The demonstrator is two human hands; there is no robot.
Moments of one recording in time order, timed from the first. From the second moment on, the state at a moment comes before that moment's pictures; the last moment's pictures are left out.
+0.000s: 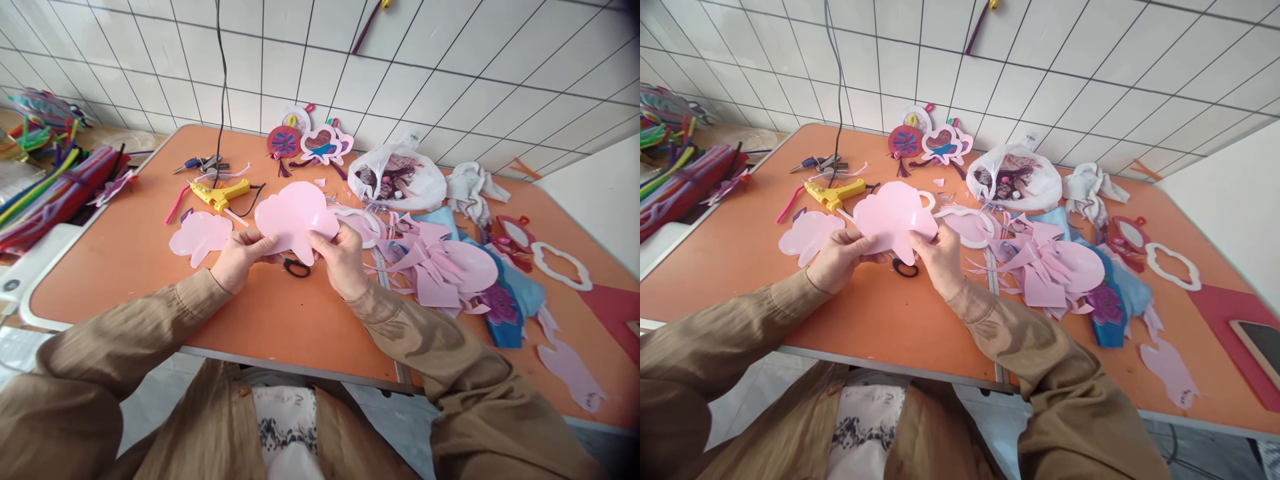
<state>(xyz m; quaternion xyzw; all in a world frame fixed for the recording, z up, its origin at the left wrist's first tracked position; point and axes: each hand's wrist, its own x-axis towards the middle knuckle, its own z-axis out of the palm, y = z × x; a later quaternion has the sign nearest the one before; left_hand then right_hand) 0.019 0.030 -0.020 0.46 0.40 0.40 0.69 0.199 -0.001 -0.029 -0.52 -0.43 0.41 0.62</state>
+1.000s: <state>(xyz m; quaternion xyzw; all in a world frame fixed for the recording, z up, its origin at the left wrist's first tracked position) 0.018 0.026 -0.018 0.41 0.34 0.35 0.77 0.194 -0.009 -0.024 -0.47 -0.42 0.56 0.54</state>
